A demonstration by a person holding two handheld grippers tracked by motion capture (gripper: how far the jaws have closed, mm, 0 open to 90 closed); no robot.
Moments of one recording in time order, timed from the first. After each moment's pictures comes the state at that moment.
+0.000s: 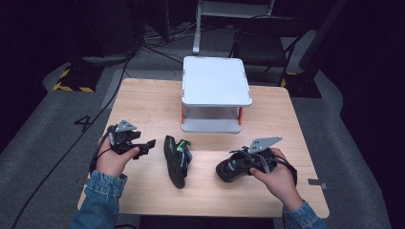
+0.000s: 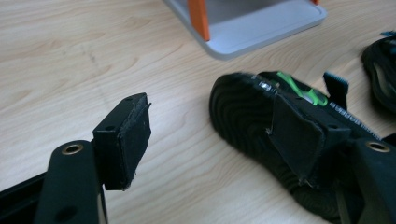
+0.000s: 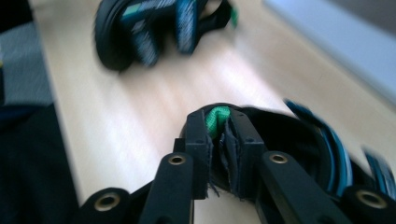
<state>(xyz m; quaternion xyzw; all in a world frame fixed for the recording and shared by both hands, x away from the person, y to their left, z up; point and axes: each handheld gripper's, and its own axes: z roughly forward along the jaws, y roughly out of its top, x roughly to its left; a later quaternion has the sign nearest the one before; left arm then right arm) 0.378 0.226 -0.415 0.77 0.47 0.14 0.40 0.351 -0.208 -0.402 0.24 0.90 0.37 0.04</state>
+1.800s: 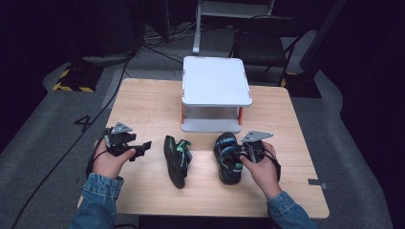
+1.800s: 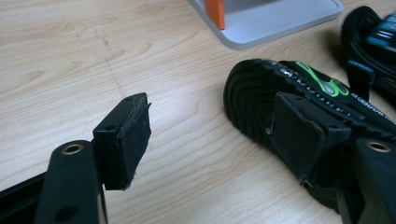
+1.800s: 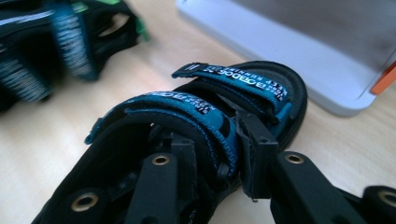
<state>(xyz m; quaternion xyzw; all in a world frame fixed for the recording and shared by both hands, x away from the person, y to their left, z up) 0.372 0.242 -0.425 0.76 0.50 0.14 0.39 0.399 -0.193 -0.446 0.34 0.85 0.38 0.15</state>
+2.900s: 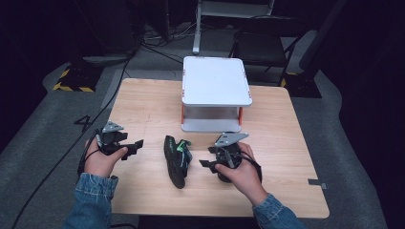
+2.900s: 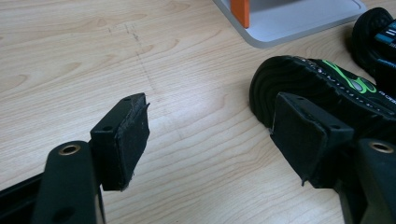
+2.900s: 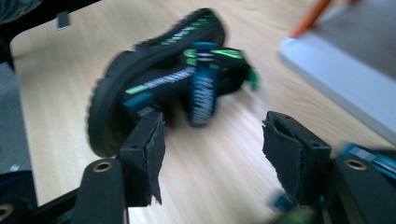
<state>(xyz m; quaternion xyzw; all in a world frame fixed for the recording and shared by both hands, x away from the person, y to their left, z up) 0.373 0.264 -0.421 0.75 0.51 0.16 0.39 0.370 -0.114 -0.416 0.26 0.87 0.41 0.07</state>
